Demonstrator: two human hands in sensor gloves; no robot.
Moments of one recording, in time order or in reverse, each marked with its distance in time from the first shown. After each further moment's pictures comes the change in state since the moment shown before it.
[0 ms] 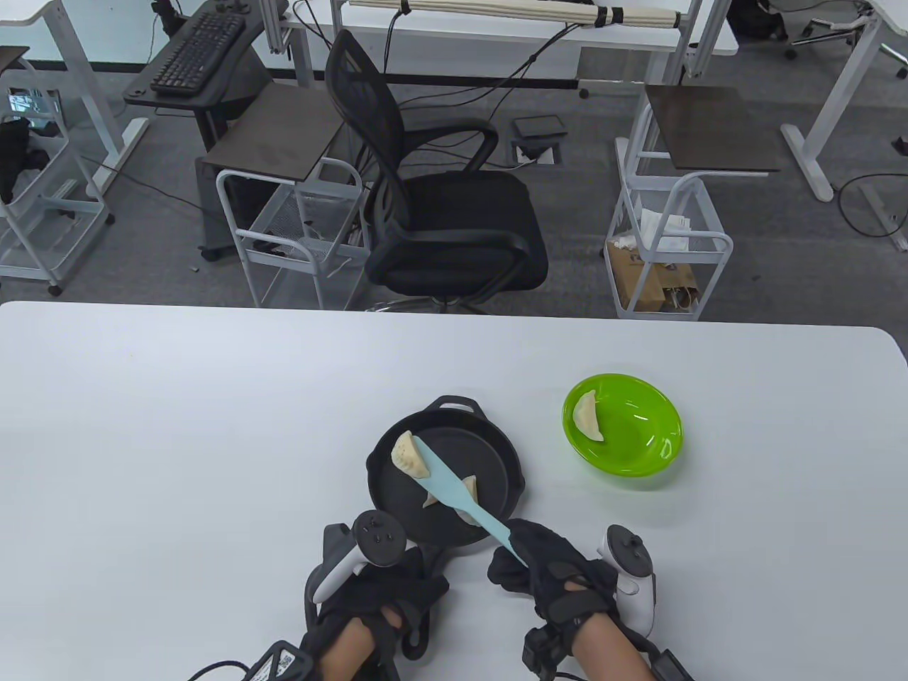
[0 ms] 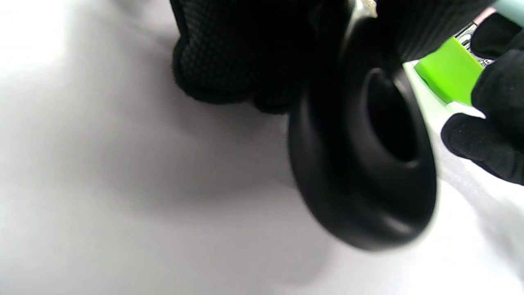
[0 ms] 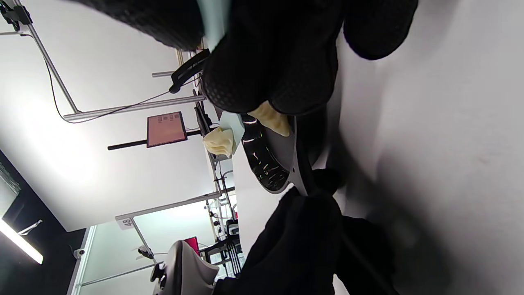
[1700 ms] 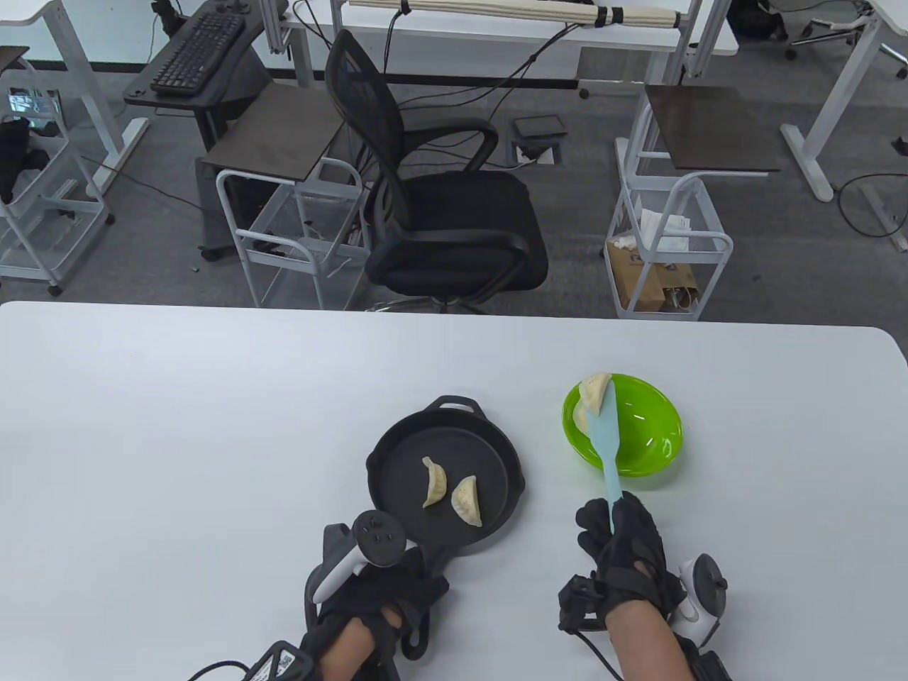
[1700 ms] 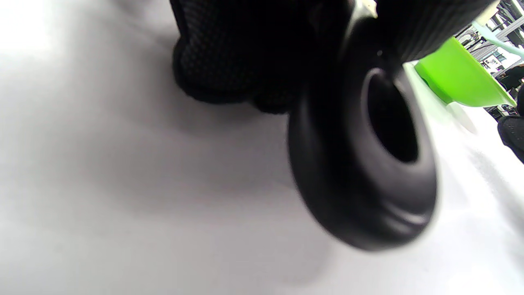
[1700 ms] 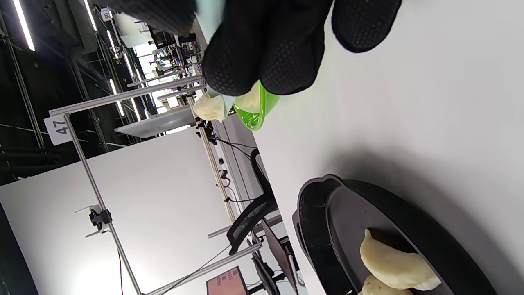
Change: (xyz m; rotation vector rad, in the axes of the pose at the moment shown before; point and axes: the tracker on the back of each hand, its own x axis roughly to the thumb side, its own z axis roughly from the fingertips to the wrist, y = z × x) left_hand 0.000 0.000 0.000 0.000 0.000 0.000; right_hand 0.006 -0.067 0.027 -0.528 -0.134 -0.341
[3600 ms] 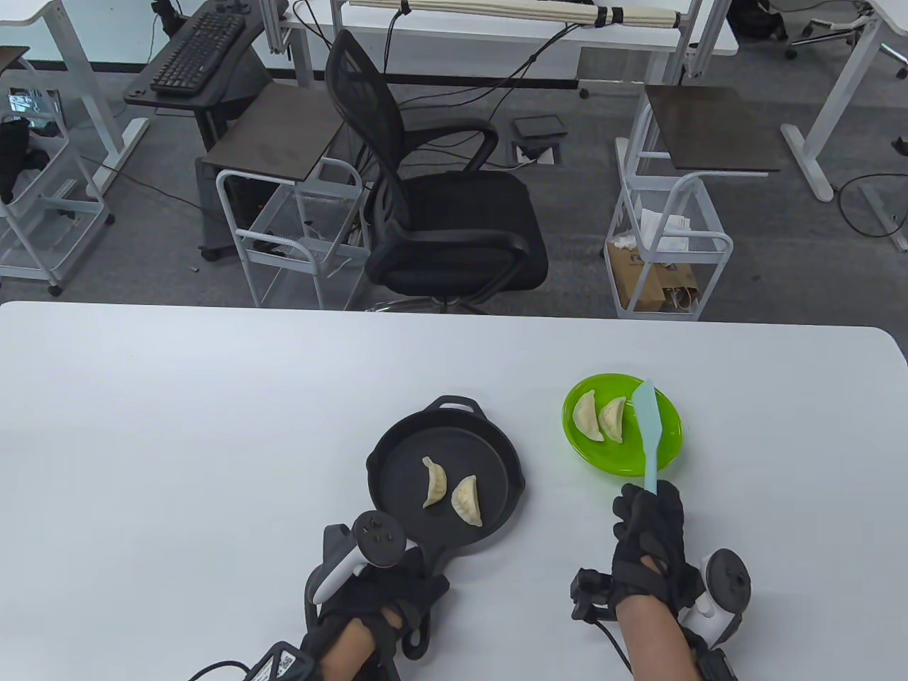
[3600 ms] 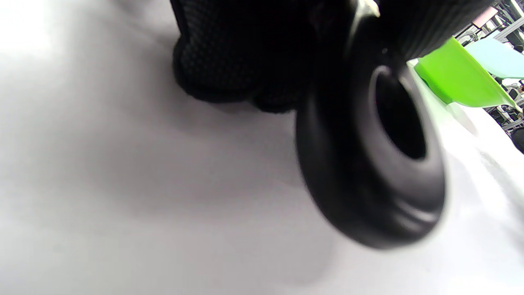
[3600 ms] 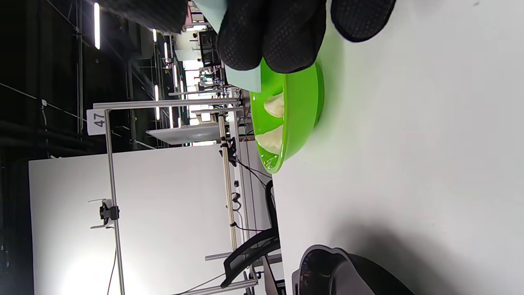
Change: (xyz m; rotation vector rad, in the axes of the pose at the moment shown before) left_hand 0.000 0.000 0.000 0.000 0.001 0.001; right_hand 0.024 -0.010 -0.001 -0.104 -0.181 0.173
